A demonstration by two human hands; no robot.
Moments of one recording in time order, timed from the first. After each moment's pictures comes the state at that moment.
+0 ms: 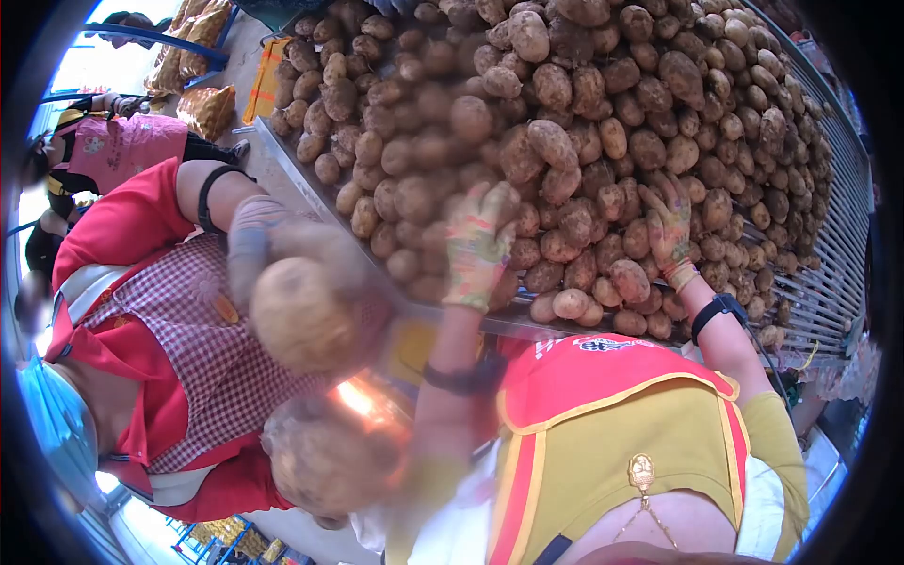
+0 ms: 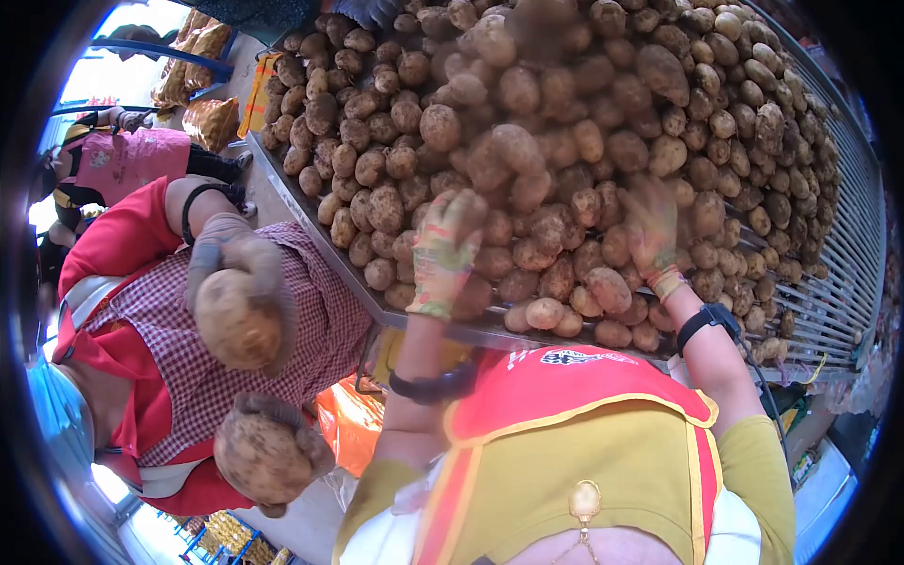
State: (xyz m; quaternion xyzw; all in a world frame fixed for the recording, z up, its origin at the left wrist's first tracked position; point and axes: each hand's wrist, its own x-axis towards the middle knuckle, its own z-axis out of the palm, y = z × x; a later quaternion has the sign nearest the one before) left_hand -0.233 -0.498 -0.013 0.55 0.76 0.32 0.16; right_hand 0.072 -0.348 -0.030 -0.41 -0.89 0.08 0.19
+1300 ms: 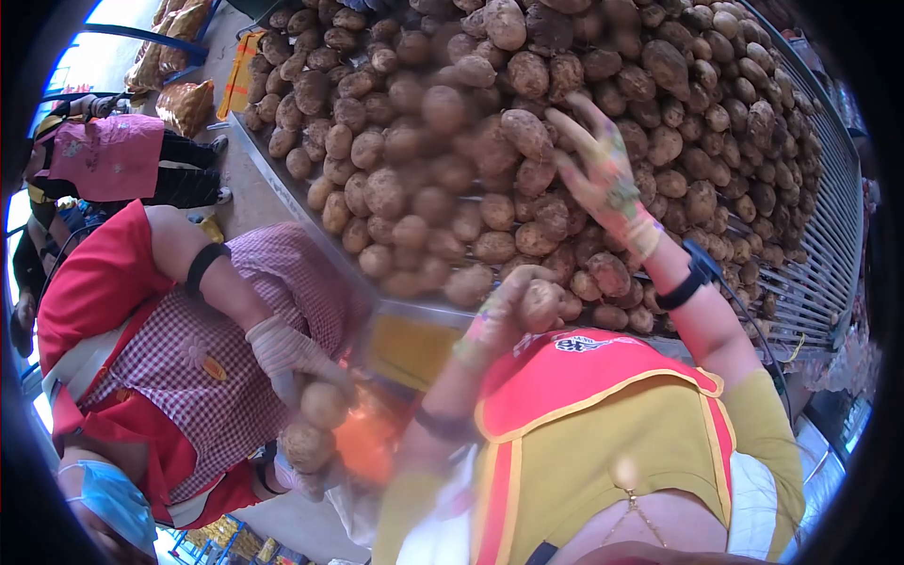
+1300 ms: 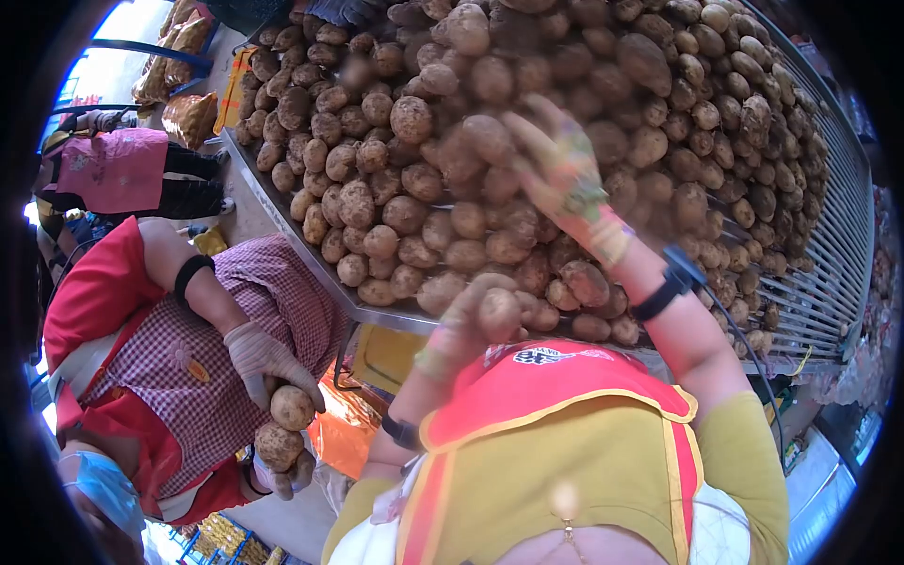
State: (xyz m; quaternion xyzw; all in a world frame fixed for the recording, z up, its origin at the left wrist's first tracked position) left_hand -0.166 -0.543 0.018 0.06 0.34 0.56 0.75; right_hand -0.067 -0.317 0.035 -0.34 -0.89 0.19 0.25
